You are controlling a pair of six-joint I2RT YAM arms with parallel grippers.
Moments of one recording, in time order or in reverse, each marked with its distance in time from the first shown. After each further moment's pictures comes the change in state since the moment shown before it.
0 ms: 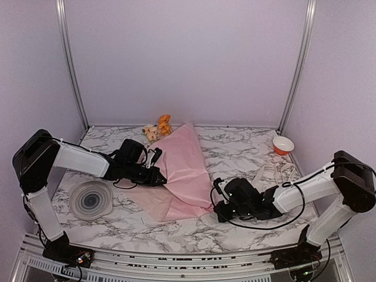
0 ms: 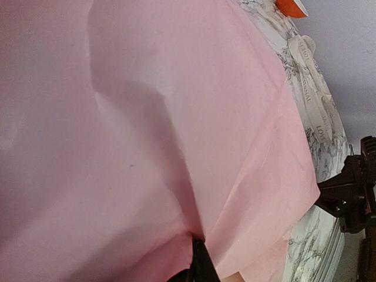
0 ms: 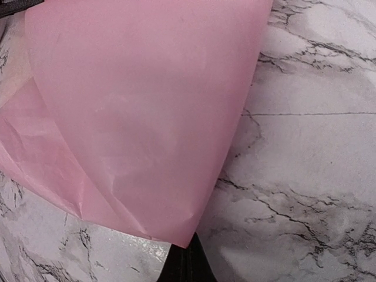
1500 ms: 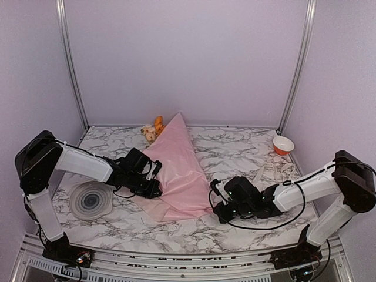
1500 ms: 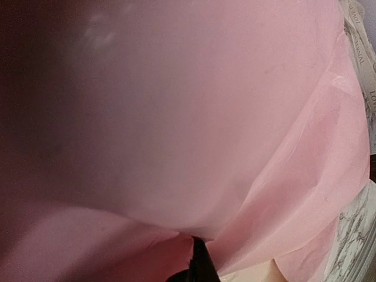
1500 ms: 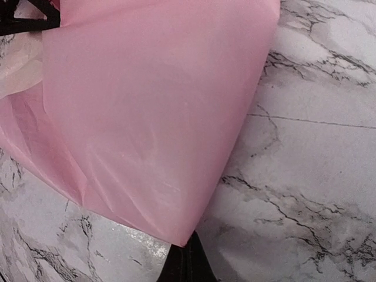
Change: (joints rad) left arm -0.068 -0.005 -0.017 -0.188 -0.173 0.041; right arm -0.011 -0.002 0.015 -0.034 -0.047 -0.097
